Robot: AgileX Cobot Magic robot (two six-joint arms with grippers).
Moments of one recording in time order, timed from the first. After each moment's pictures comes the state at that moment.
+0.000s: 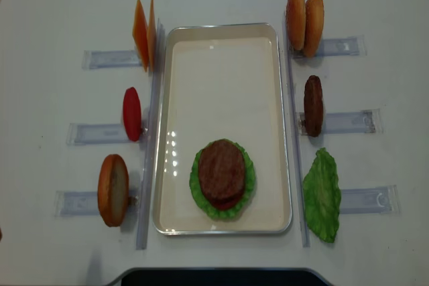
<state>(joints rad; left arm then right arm) -0.10 -0.02 -0.47 0.07 1.11 -0.01 -0.07 -0.01 -0.50 0.10 1.14 -0.15</state>
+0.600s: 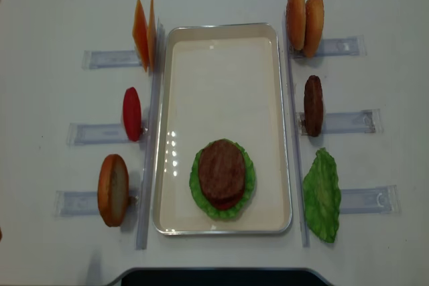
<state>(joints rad) -0.10 -0.02 -0.47 0.07 1.11 -0.01 -0.07 -0.01 -0.50 0.10 1.14 -0.15</state>
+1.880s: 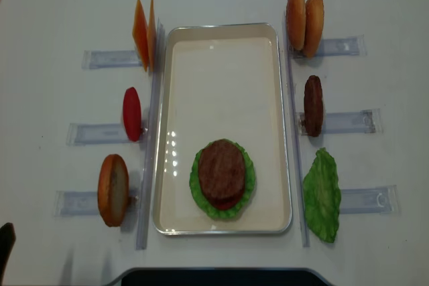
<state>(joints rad) -0.10 0.00 -0.49 0.15 1.13 -0.01 -0.07 -0.01 -0.50 0.10 1.14 -0.15</state>
